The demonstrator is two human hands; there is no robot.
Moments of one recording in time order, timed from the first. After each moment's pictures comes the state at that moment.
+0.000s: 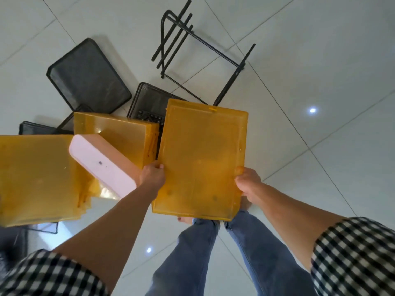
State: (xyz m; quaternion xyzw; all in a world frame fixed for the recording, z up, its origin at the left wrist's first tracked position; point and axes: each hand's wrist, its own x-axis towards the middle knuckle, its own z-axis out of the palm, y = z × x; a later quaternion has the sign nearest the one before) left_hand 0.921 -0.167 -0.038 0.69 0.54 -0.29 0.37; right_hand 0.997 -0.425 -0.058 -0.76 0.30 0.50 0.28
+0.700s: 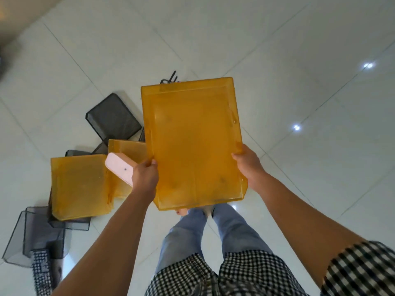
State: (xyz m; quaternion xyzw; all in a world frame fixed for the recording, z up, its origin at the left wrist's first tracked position) left_hand 0.942 -0.240 0.308 0.63 0.60 -0.14 0.47; right_hand 1.037 -0.494 0.280 -0.79 0.17 0.40 0.44
